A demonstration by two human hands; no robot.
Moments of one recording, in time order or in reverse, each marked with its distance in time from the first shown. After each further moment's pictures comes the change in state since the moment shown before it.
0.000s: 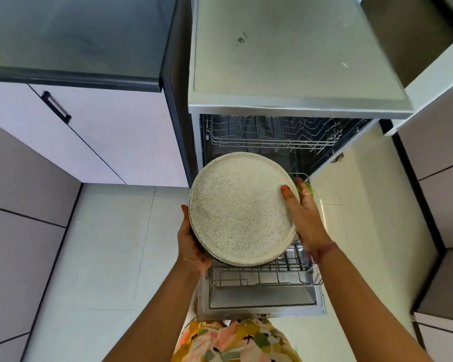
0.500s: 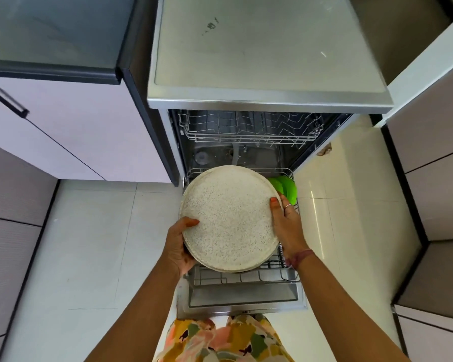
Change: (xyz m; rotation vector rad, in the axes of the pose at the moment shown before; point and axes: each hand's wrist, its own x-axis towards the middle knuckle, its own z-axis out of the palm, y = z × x) left_hand 0.026 -0.033 0.021 0.274 0.111 -0.134; right_hand 0.033 0.042 -0.043 -0.039 0.086 0.090
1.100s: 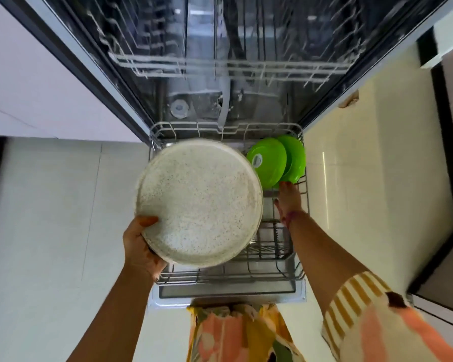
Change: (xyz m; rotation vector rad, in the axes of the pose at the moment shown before) left_hand 0.157 -0.101 -0.023 -0.113 0.313 0.179; right_hand 0.259 0.202 -0.051 -0.092 0.074 0.384
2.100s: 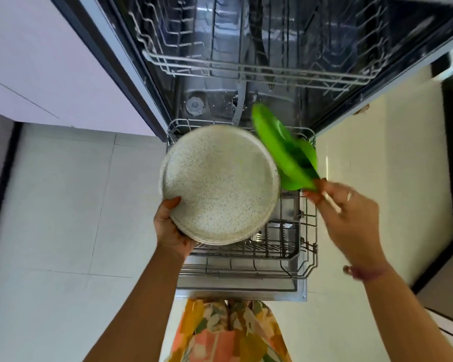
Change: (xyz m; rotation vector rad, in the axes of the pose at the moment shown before) left_hand 0.001 0.006 0.012 -0.210 -0.207 -0.025; right_hand -0.182 -0.074 -0.053 -0.458 0.060 -1.154
